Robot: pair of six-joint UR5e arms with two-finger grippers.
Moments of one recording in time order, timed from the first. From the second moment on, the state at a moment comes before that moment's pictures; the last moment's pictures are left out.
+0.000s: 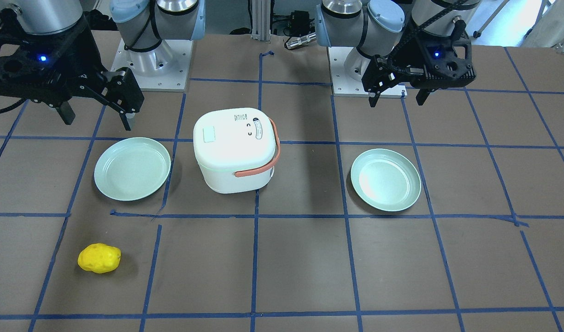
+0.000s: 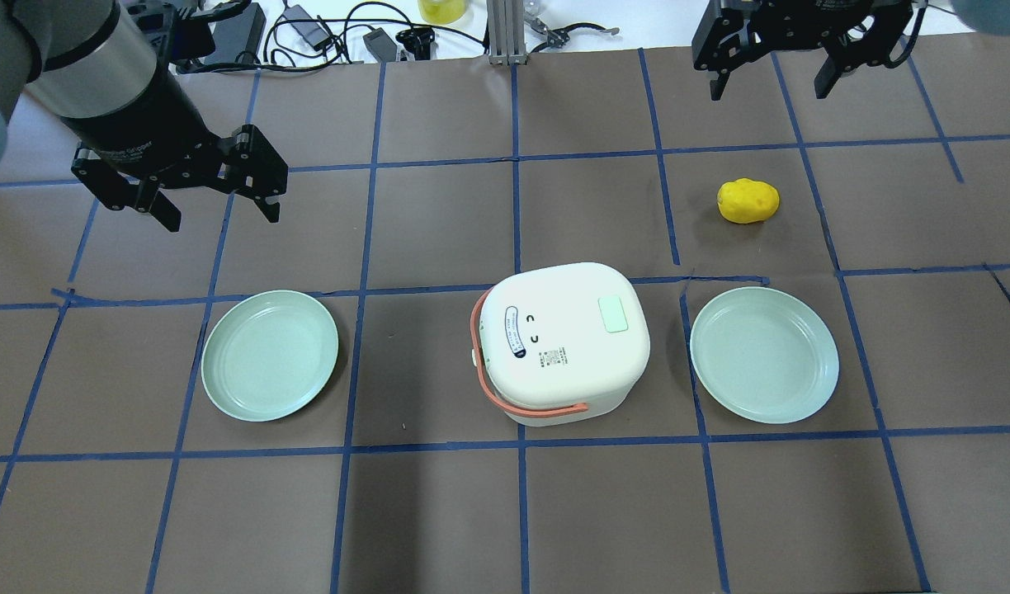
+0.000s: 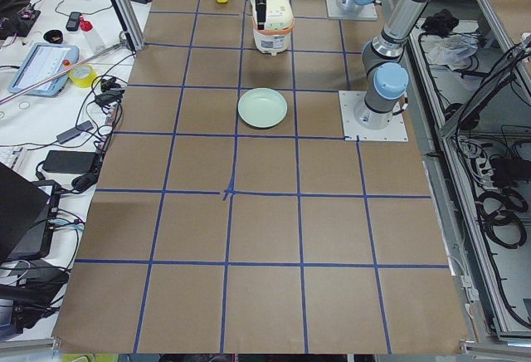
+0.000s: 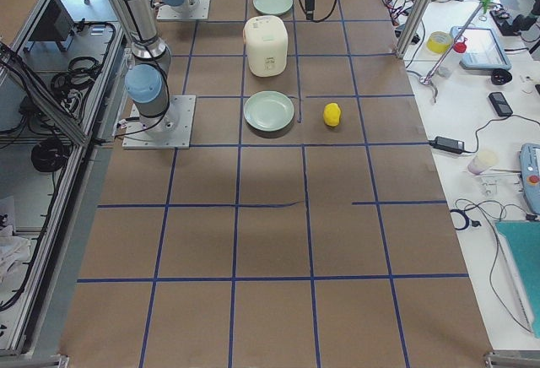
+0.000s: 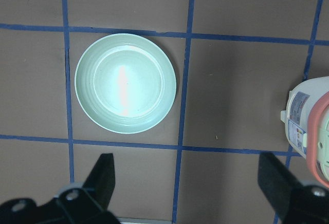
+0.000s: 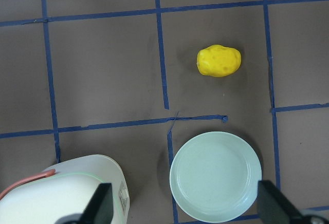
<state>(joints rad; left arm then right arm) -1.55 -1.50 -1.59 -1.62 1.59 -0.05 1.60 -1.49 1.36 -1.56 -1.62 0.10</state>
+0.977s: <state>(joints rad) -1.55 -1.50 -1.59 -1.62 1.59 -0.05 1.69 -1.55 1.60 -1.55 -1.48 0.10</state>
